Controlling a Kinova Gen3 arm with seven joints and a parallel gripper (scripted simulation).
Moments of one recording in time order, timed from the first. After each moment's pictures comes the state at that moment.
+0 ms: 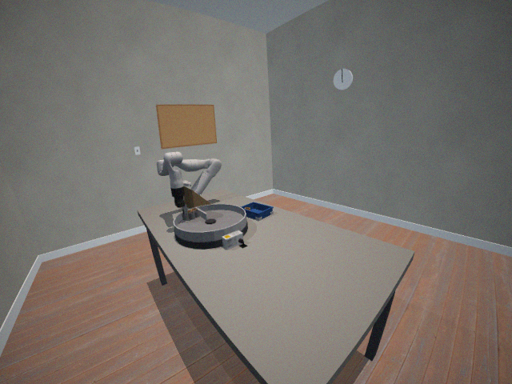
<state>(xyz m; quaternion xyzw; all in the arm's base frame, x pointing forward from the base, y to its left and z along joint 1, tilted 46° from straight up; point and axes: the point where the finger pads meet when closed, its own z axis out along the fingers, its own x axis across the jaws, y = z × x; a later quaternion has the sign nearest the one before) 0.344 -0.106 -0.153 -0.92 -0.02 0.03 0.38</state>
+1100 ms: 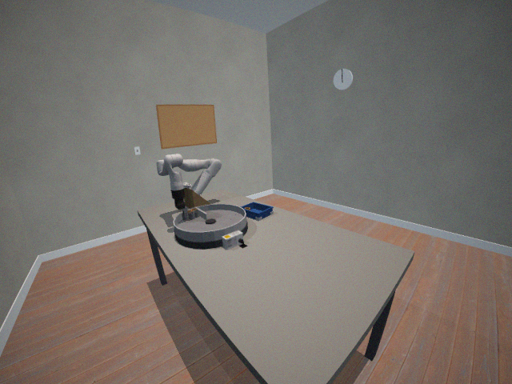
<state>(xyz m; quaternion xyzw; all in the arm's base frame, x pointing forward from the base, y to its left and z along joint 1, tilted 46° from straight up) 0.343 -0.098 -0.161 -0.92 -0.02 0.02 0.38</state>
